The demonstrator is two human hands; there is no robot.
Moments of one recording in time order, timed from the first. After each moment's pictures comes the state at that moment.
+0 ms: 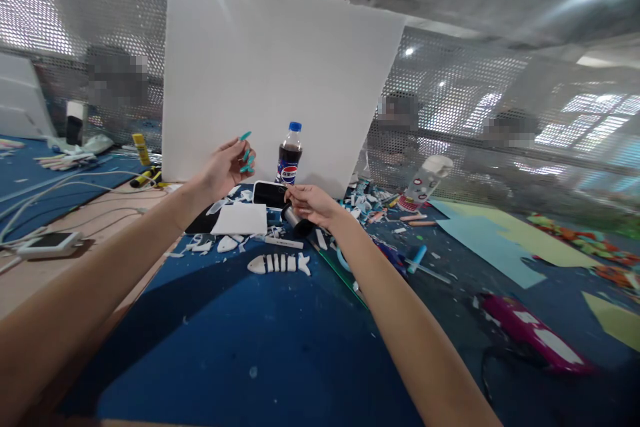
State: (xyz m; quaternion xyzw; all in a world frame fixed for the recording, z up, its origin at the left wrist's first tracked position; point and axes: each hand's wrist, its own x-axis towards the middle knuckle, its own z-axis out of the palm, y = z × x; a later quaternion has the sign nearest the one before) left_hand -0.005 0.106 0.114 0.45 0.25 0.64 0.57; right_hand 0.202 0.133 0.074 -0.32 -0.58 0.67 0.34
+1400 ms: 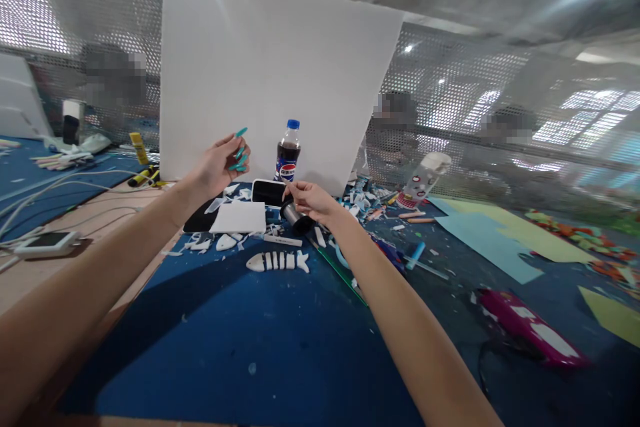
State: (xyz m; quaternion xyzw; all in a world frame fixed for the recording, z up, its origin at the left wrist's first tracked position) left_hand -0.010 0.110 0.112 0.48 0.24 0.64 0.55; right_hand 0.201 0.136 0.070 -0.35 -0.61 0.61 0.37
